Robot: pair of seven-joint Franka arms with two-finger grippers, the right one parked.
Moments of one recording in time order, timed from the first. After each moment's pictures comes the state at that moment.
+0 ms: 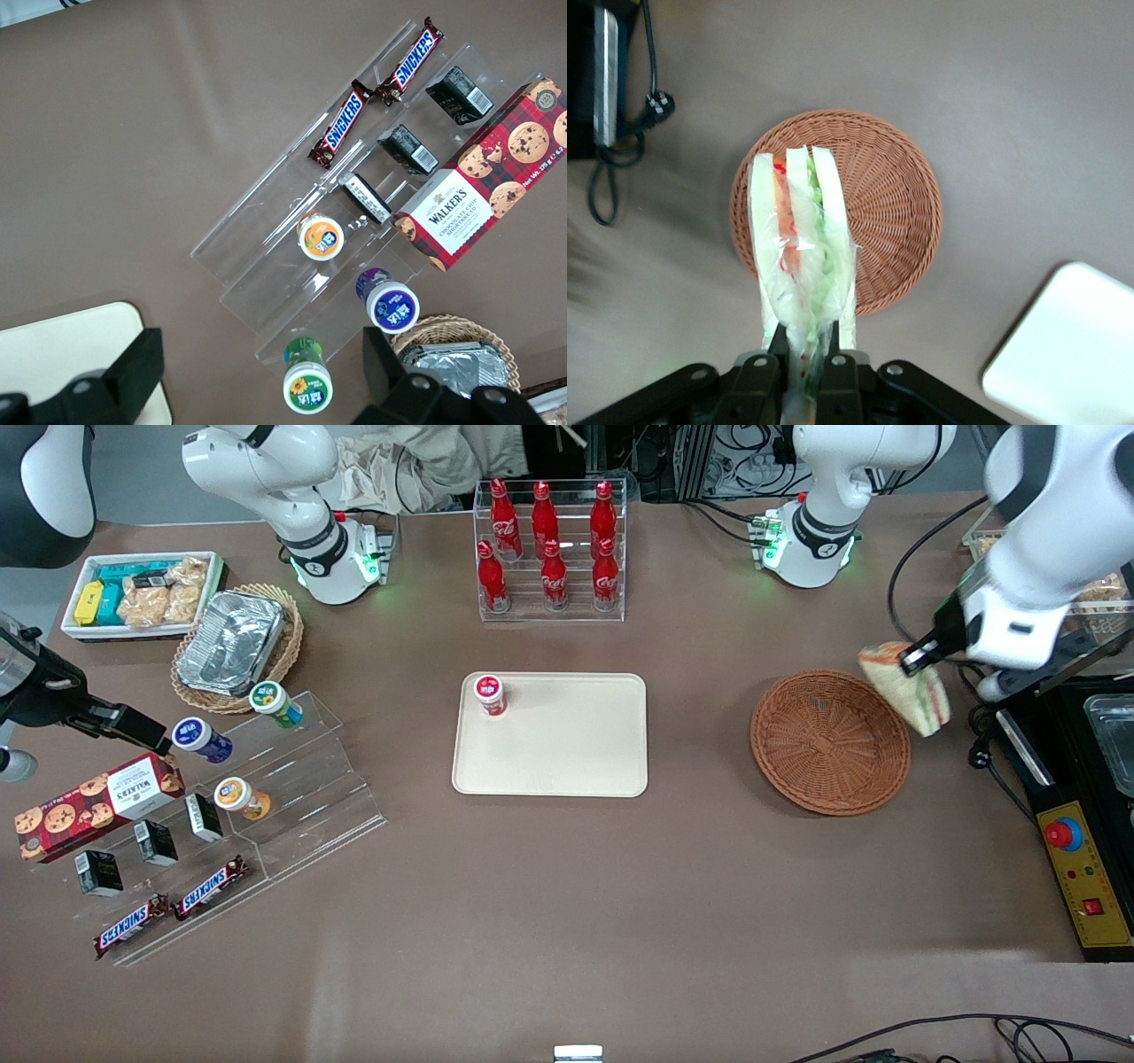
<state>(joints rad) -0.14 -0.22 0.03 -1.97 0.01 1.69 -0.53</state>
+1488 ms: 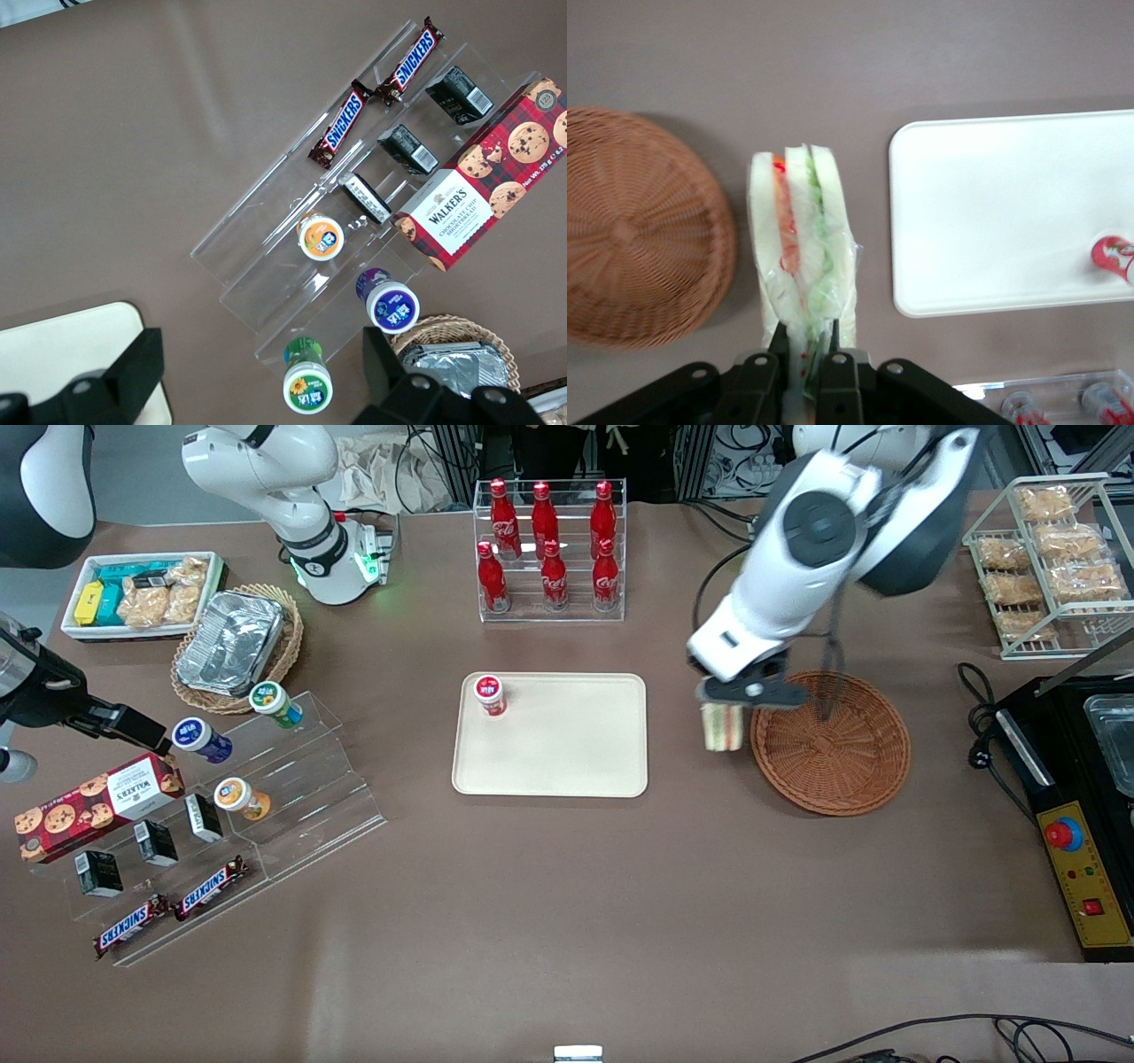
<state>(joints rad) -0.16 0.07 -0.44 -1.90 -0.04 1.92 -0.47</state>
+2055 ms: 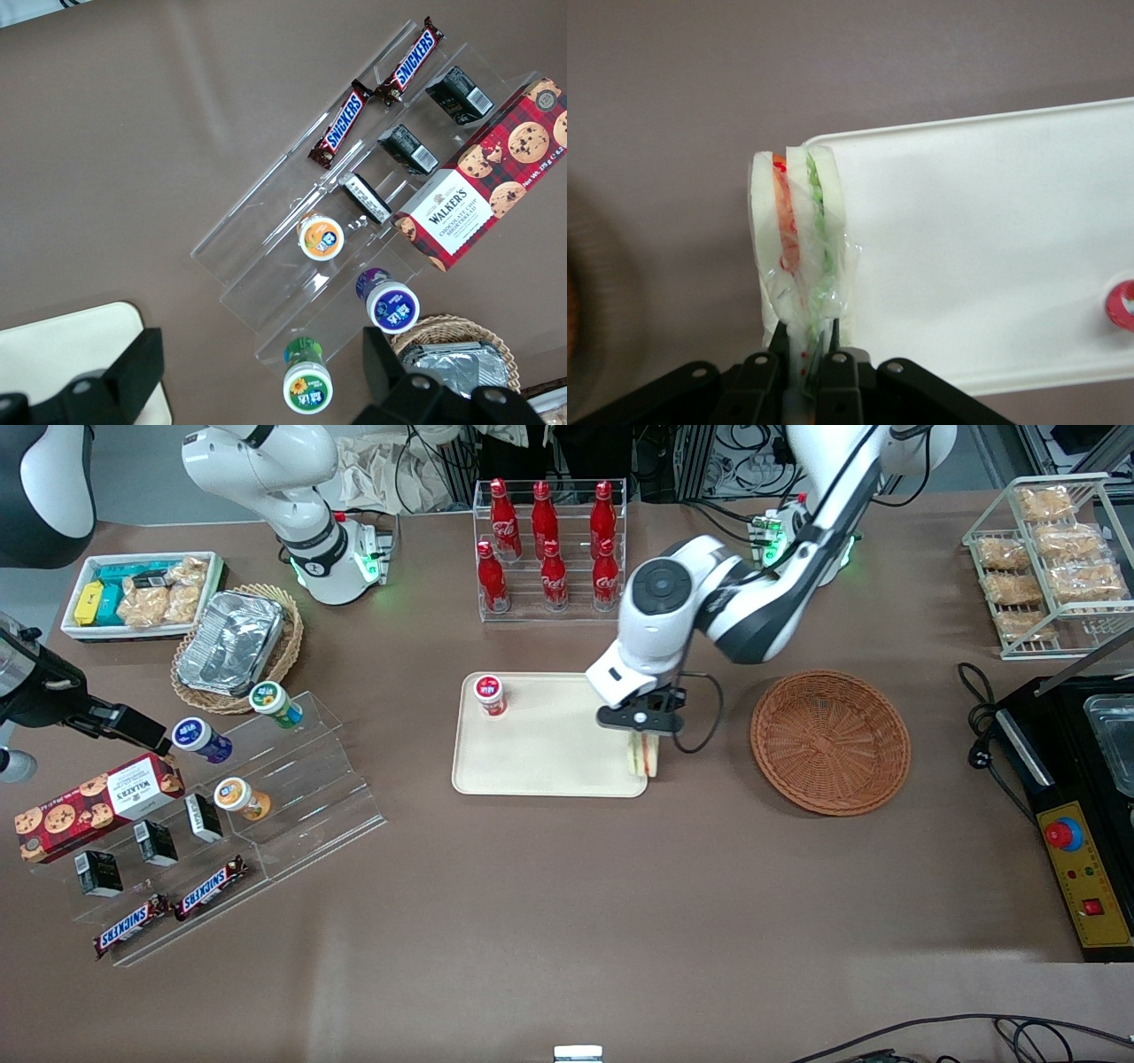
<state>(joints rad) -0.33 0.33 -0.46 -1.95 0.18 2.23 -0.72</state>
